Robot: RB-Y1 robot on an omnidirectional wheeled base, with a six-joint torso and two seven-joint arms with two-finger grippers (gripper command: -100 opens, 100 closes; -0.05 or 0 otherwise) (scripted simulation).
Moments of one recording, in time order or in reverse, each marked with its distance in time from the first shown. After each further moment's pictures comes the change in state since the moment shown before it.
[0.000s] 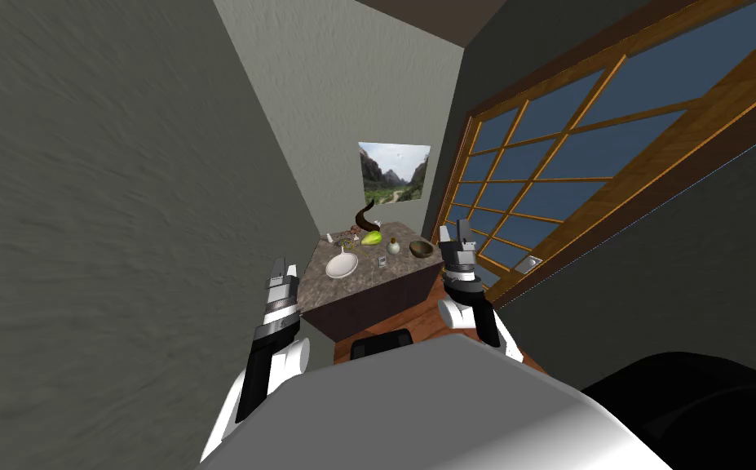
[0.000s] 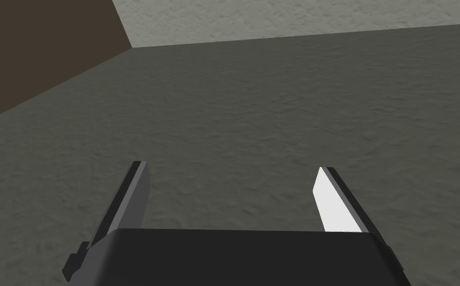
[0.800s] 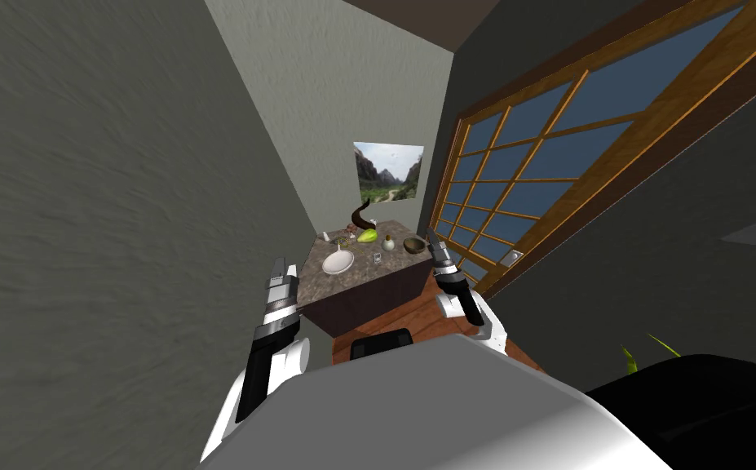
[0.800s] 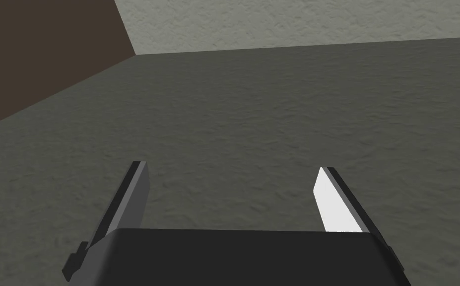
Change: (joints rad) left arm 0.000 0.000 0.000 0.000 0.000 0.000 0.000; right arm -0.107 -0.120 -0.020 0.171 0.124 0.072 0.142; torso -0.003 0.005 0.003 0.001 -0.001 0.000
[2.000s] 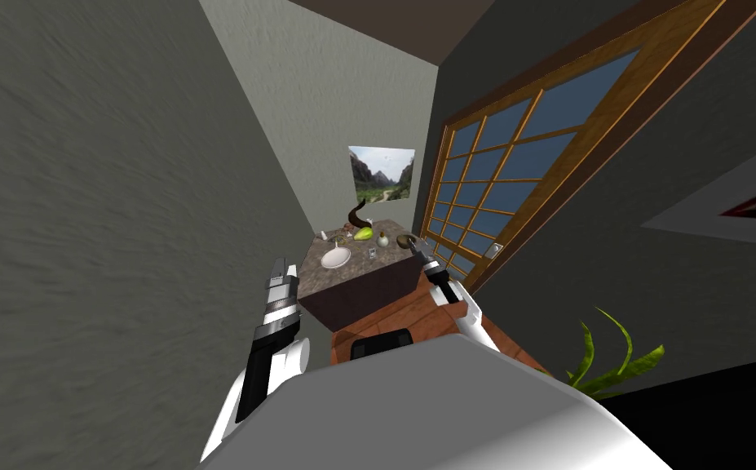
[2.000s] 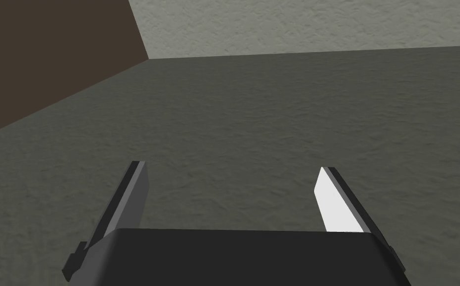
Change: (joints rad) left arm 0.000 0.000 0.000 0.000 0.000 0.000 0.000; right arm -0.173 -0.043 -0.026 0.321 0.232 0.124 0.319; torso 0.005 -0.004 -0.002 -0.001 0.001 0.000
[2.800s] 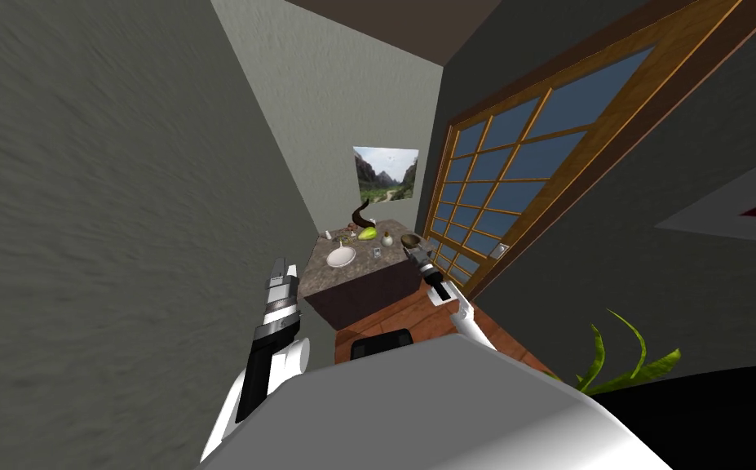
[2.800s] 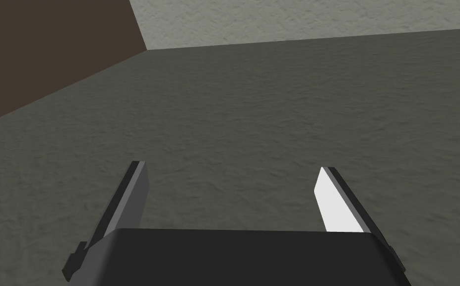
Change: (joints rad) left arm 0.000 0.000 0.000 0.000 0.000 0.000 0.000; right arm -0.063 -0.008 -0.001 0.200 0.103 0.018 0.203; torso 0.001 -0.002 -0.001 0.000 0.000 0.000
